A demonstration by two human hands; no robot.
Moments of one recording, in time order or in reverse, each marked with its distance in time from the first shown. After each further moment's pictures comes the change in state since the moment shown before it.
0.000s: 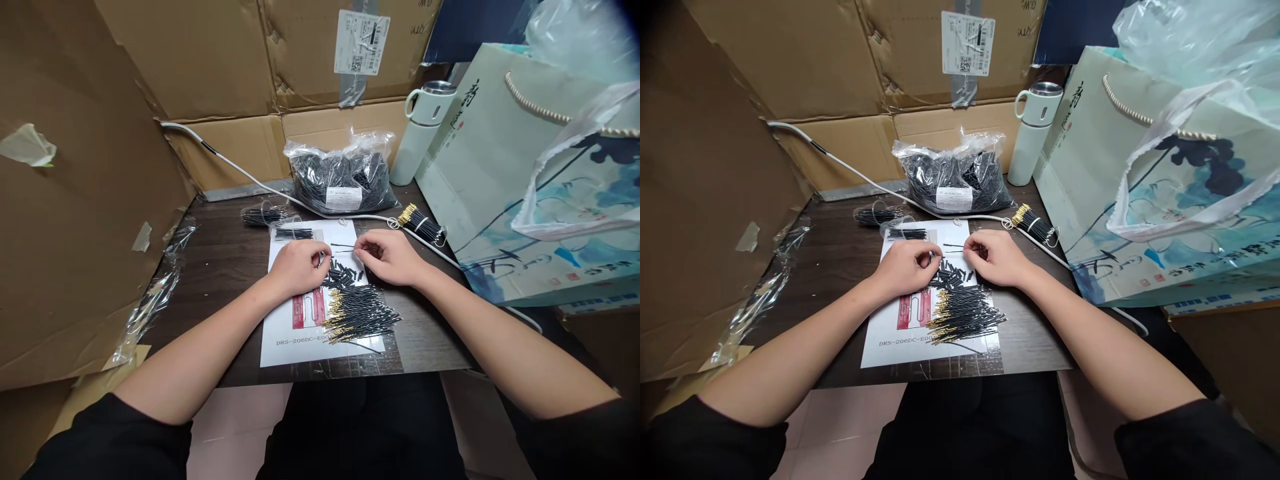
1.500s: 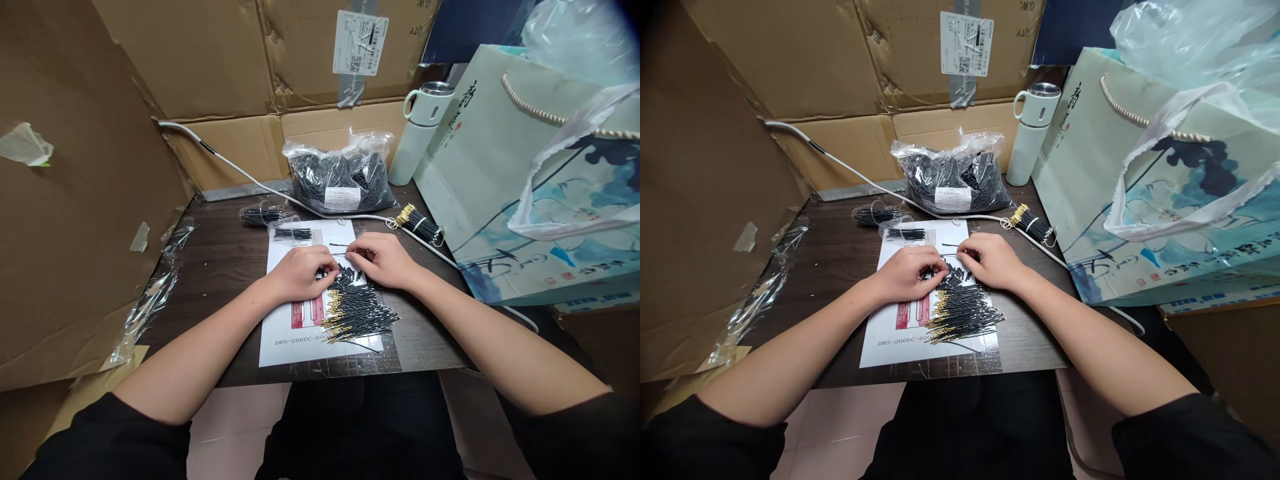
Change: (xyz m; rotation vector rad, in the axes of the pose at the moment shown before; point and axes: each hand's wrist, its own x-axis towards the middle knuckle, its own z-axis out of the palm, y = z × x) left_hand -0.004 0.004 -0.007 -0.116 -0.155 0.251; right_hand -0.002 0.003 0.012 -0.081 -0.031 -0.048
